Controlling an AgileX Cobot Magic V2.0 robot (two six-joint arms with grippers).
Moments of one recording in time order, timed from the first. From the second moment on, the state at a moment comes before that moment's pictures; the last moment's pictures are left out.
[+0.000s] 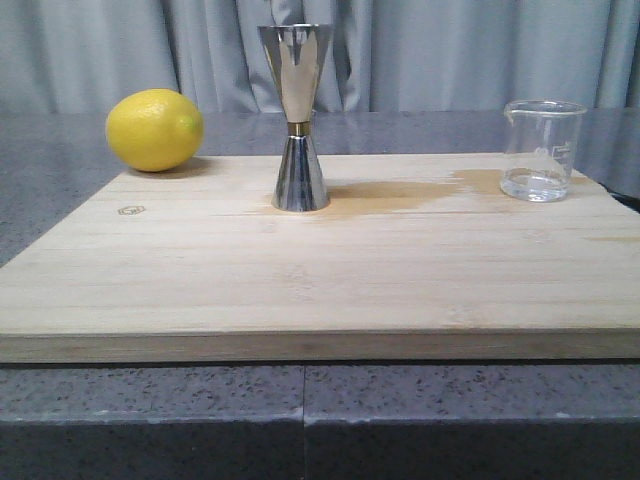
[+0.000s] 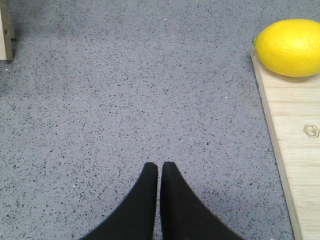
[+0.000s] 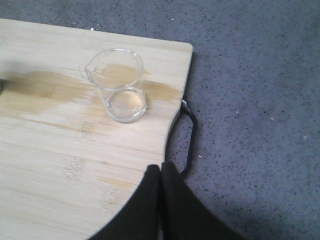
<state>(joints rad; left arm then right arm) -0.37 0.69 -0.78 0.36 0.87 -0.43 0.22 0.74 -0.64 0.06 0.56 -0.05</state>
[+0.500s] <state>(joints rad) -0.24 0.52 -0.66 0.25 0.76 -0.40 0.22 0.74 -0.64 0.06 0.56 -0.05</state>
